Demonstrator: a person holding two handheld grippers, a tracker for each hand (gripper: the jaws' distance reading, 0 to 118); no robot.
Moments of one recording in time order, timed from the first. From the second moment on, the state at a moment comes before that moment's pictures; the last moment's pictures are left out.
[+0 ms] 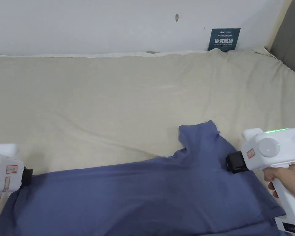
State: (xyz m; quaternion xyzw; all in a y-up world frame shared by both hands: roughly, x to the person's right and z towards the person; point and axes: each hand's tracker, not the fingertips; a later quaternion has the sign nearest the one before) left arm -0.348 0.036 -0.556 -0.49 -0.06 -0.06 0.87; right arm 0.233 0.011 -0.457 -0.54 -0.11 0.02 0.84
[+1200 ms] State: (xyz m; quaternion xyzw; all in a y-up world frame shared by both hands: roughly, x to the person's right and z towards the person) left arm -0.414 0.128 -0.324 -0.40 -0.07 0.00 0.92; right arm 0.209 0.133 -0.203 -0.37 -0.01 -0.10 0.93
